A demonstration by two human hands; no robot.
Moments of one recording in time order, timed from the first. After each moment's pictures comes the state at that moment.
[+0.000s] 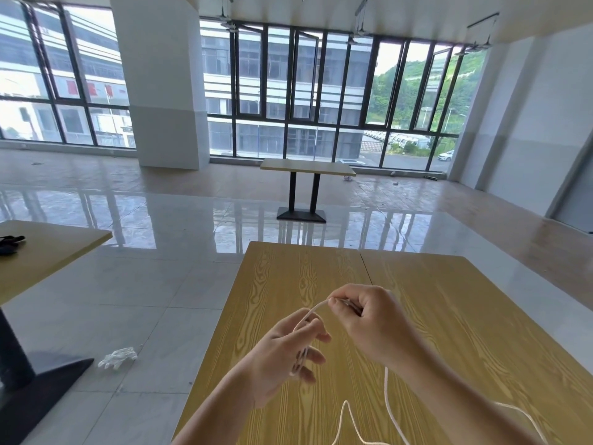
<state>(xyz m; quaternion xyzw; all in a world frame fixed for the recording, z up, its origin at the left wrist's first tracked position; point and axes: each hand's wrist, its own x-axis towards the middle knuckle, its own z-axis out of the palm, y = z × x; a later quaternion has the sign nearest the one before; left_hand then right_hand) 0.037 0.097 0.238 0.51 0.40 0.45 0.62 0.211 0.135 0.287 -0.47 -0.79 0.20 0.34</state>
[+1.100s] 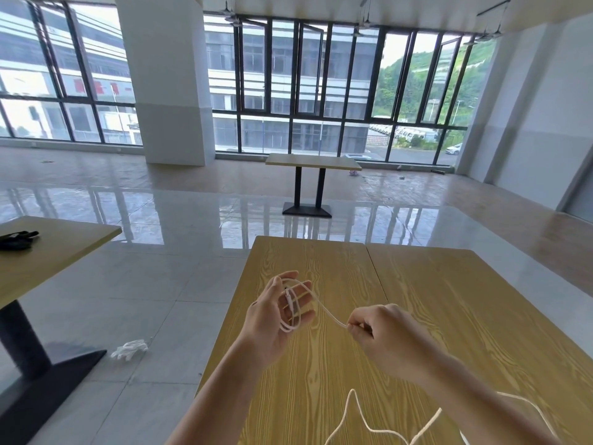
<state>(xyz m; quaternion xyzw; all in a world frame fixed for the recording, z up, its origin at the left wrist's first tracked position) 0.027 0.125 0.235 0.25 0.41 0.63 0.61 0.229 0.129 0.263 -0.51 -0.84 0.10 0.14</state>
